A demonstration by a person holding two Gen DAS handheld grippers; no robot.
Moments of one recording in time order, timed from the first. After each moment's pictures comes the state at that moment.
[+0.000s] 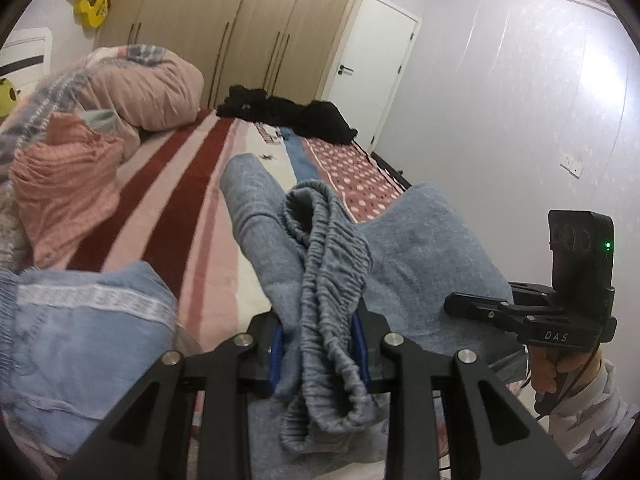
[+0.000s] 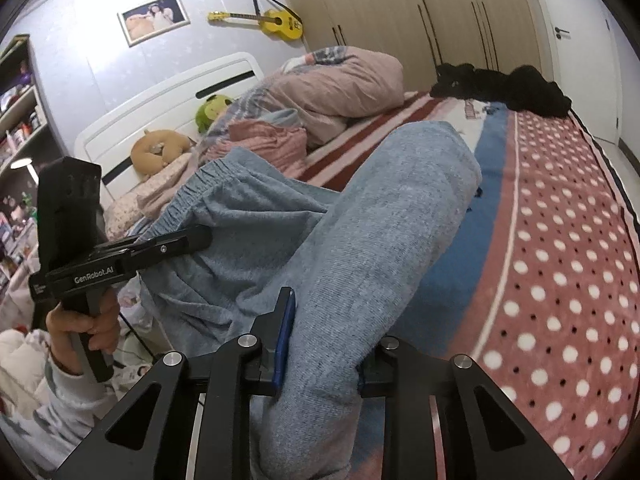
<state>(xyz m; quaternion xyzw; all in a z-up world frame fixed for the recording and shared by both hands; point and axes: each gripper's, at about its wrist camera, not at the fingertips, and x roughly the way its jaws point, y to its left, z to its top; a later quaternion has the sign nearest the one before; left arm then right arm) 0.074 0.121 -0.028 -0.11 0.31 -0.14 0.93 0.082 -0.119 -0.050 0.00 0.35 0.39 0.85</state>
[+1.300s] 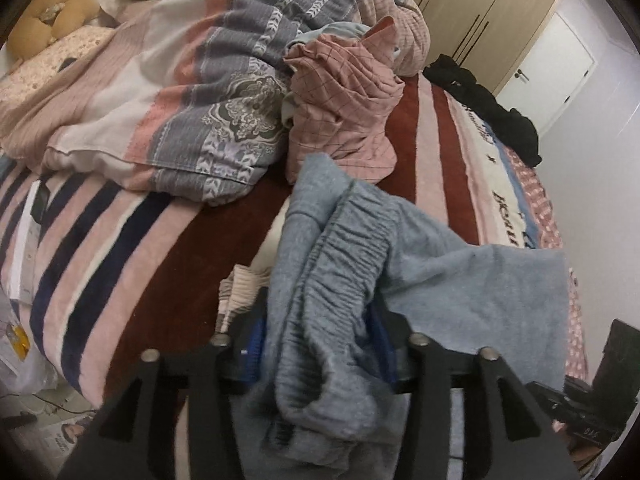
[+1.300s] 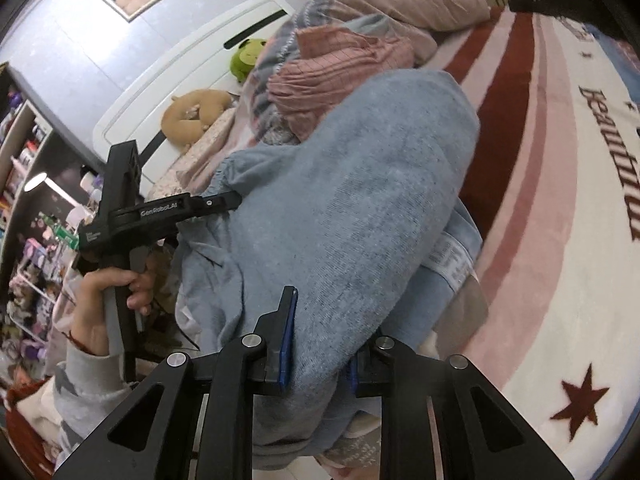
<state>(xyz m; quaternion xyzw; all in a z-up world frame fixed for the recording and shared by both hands) 0.085 0.428 -0.095 -0.22 0.45 0.10 0.86 0.112 0.134 -0.118 0.06 0.47 0.46 0.75</state>
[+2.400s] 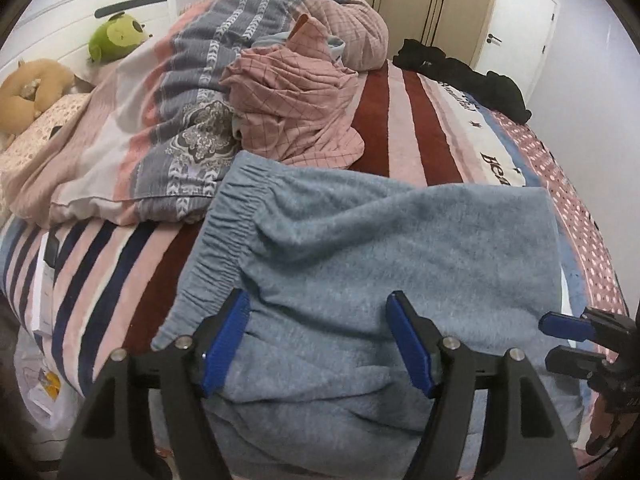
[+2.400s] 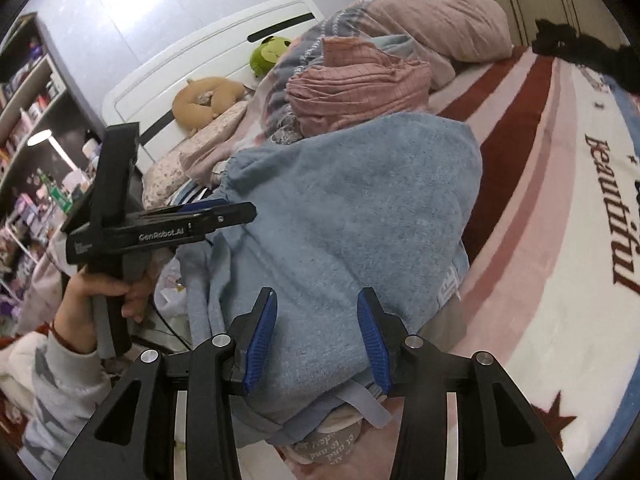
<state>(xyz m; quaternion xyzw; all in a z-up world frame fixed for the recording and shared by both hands) 0.080 0.365 -0.091 -0.10 0.43 0.10 0.89 0.098 0.133 -0.104 -0.01 0.43 0.48 0.77</state>
